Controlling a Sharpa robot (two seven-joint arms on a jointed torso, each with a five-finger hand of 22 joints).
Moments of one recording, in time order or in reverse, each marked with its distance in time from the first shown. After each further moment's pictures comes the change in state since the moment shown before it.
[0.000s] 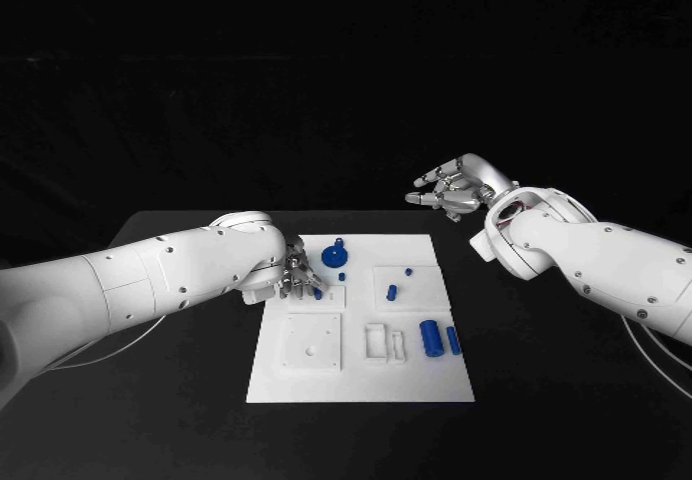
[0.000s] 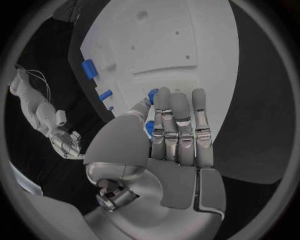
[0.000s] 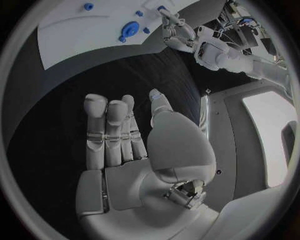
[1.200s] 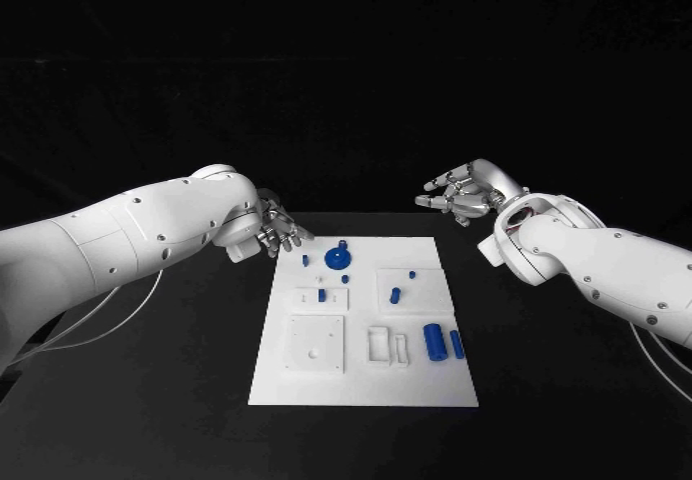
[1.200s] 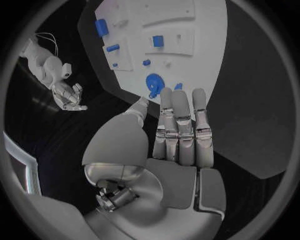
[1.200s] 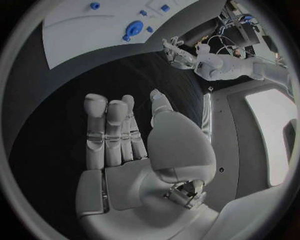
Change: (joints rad) left arm 0.070 -0.004 0.076 -0.169 0.130 -0.007 0.046; left_hand -0.009 -0.019 -0.013 0.011 -0.086 -0.163 0.063 0.000 -0.198 -0.002 0.020 -0.111 -0.013 -0.024 0.023 -0.020 -0.067 0.000 0.007 0.007 -0.066 0.000; right arm -0.004 -0.007 0.000 -0.016 0.028 -0.009 0.007; right_hand -0.003 -0.004 -0.004 0.018 0.000 -0.003 0.003 0.000 0.000 -0.002 0.002 0.000 0.000 0.000 0.000 0.000 -0.002 0.000 0.000 0.000 -0.004 0.000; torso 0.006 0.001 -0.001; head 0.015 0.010
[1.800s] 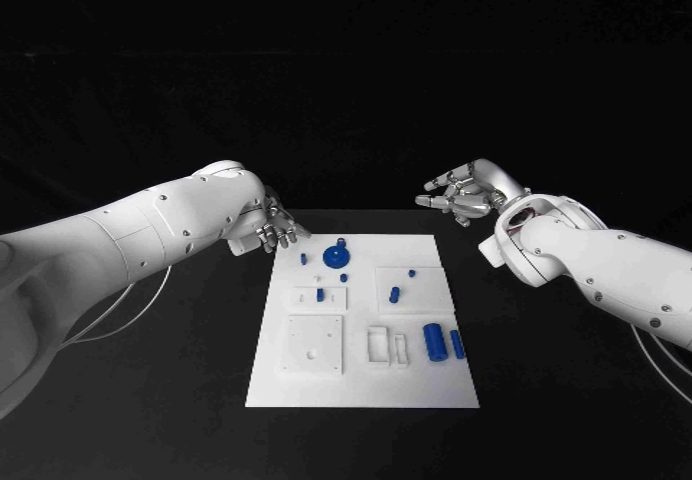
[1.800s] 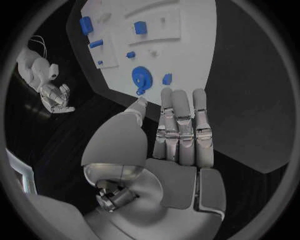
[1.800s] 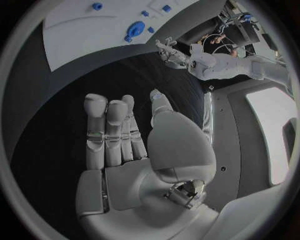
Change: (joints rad) left arm -0.009 0.093 -0.002 -0.179 -0.064 0.063 0.014; left_hand -0.024 0.004 -0.004 0.010 0.011 -0.032 0.010 0.000 -0.013 -0.002 0.009 -0.024 0.001 -0.014 0.007 0.000 -0.011 0.000 -0.011 0.011 0.000 -0.003; right arm 0.000 0.001 0.011 0.010 0.002 -0.002 0.002; right_hand 0.000 0.000 0.000 0.000 0.009 0.000 0.000 0.000 0.000 0.000 0.000 0.000 -0.001 0.000 0.000 0.000 -0.001 0.000 0.000 0.000 0.000 0.000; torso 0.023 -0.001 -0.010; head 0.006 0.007
